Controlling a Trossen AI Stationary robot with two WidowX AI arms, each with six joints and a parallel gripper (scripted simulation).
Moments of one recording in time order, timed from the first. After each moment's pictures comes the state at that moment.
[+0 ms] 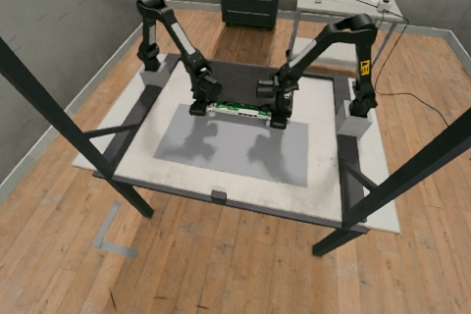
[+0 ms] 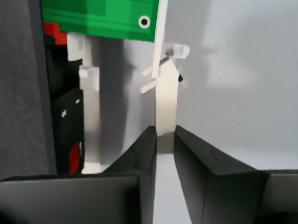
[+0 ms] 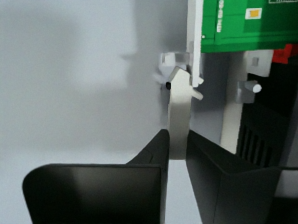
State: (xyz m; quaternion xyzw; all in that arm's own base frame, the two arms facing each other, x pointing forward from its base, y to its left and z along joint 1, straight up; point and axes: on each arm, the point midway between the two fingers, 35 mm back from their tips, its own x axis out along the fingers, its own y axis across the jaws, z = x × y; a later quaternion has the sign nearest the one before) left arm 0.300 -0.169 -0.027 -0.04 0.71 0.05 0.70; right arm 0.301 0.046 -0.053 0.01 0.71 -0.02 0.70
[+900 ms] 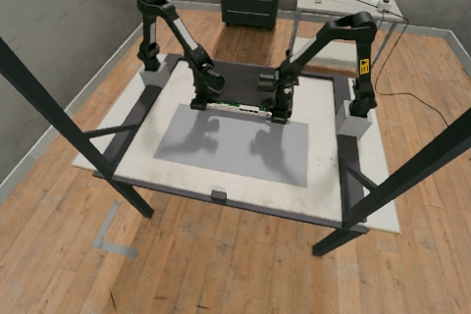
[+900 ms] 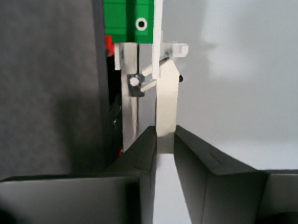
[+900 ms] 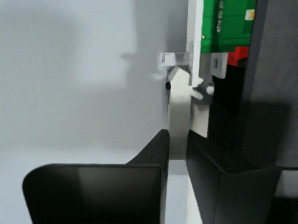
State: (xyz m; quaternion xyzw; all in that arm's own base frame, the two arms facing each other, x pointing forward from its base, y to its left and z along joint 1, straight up) left arm 0.299 -0.141 -0.026 -0.01 0.71 0.02 0.70; right arm 0.301 0.022 -0.052 0.01 0.71 -0.02 0.70
